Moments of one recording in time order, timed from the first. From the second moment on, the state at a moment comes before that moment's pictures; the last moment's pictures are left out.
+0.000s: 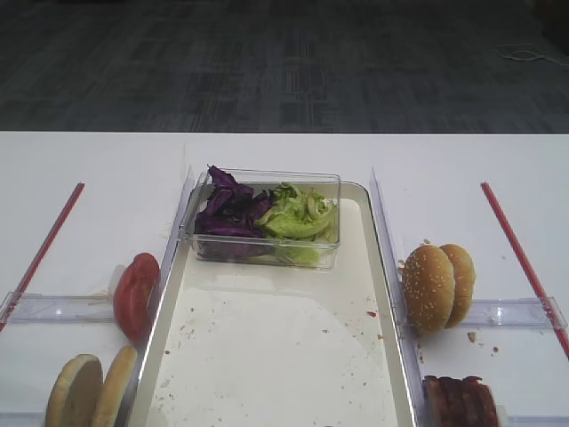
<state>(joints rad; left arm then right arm) -0.02 0.91 -0.49 0.07 1.15 -0.07 0.01 -0.02 -0.48 -0.03 1.12 0.03</state>
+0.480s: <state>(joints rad) -0.02 1.07 -0.57 0.07 1.05 -0.10 0.01 -0.02 -0.48 -0.03 1.12 0.03</state>
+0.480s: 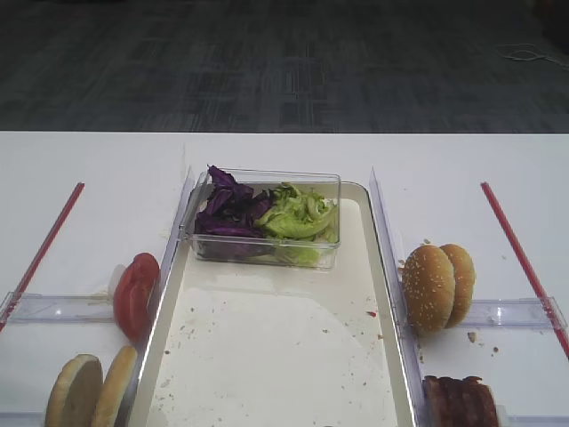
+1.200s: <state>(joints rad) -0.09 1.18 -0.67 -0.02 1.03 -0.10 0.01 -0.02 -0.48 -0.03 1.12 0.03</state>
